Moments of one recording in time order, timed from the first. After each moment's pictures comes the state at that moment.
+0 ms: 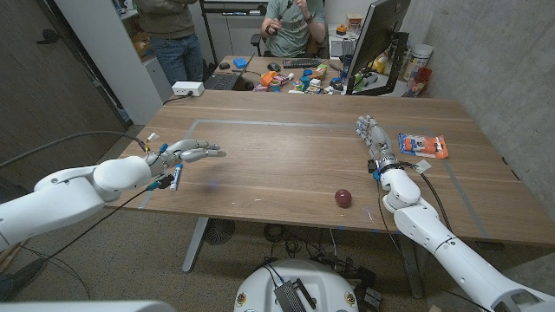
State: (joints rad) left arm 1.46 1.32 -0.02 -2.08 -0.40 0.27 0.05; left_hand 0.53 -0.09 0.27 -0.18 0.51 0.25 -0.02 0.20 0.19 0.27 -0.06 0.20 0.20 0.22 -0.03 0.19 0.18 0.15 0.01 0.19 0.18; right arm -0.99 -0.48 -0.35 -1.47 0.55 0.33 -0.23; right_hand 0.25 0.16 0.30 0.14 0.43 0.30 0.06 0.19 0.18 0.28 0.08 0.23 0.18 0.16 0.04 0.19 0.20 0.17 -0.04 0.21 0.18
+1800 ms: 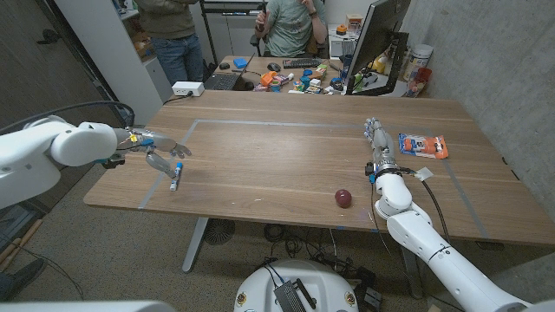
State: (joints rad) left arm 1.53 1.24 -0.38 -2.06 0.57 -0.03 -0.67; left_hand 0.78 -0.16 0.28 -0.18 0.55 0.15 -0.10 0.20 0.20 0.33 -0.15 0.23 0.20 0.35 -0.04 0.21 0.18 0.22 -0.01 0.21 0.18; right arm -1.05 -0.42 -0.35 -1.56 0.42 0.28 -0.46; right_hand 0.25 0.16 0.30 0.14 0.43 0.29 0.06 0.19 0.18 0.28 0.08 0.23 0.18 0.16 0.05 0.19 0.20 0.15 -0.03 0.21 0.18
